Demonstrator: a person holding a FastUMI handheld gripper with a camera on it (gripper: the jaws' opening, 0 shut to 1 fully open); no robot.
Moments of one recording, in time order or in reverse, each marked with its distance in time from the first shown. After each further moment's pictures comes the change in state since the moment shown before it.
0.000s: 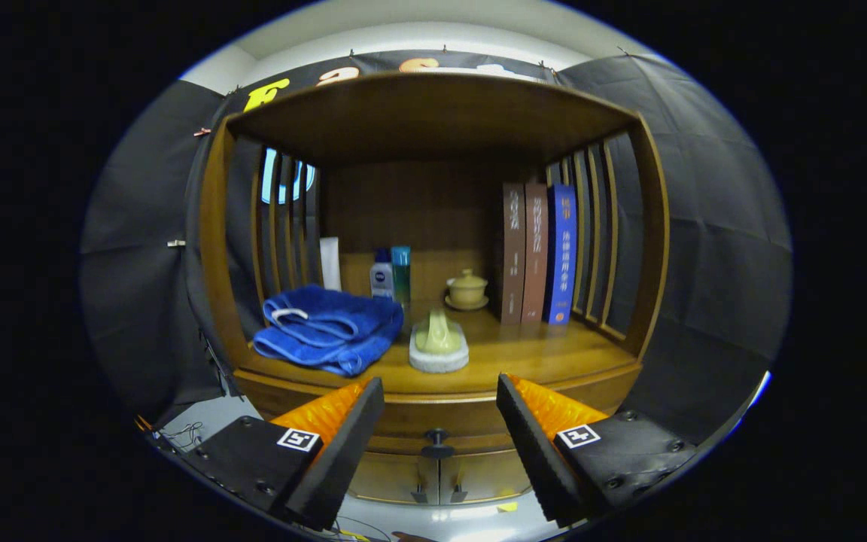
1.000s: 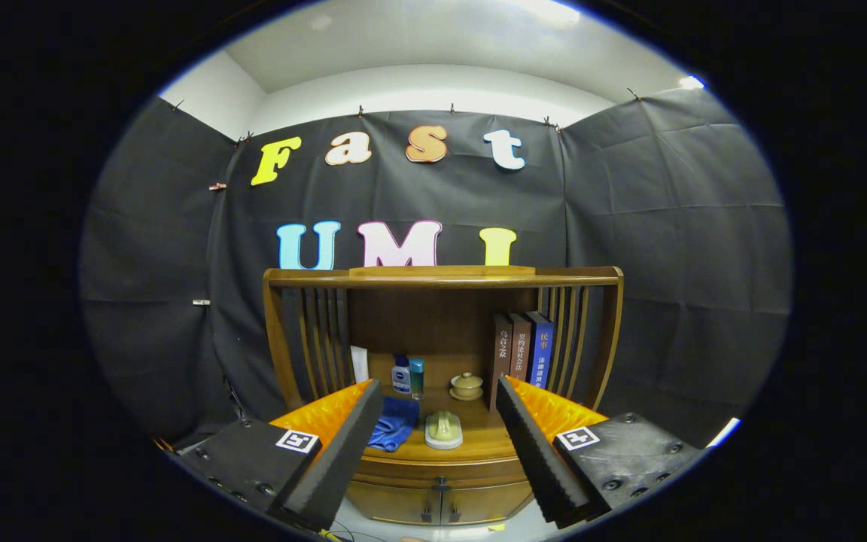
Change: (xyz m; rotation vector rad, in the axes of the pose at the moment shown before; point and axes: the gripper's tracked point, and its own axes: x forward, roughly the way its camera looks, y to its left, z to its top) arm -0.114 -0.003 0.191 0.013 -0.166 0.021
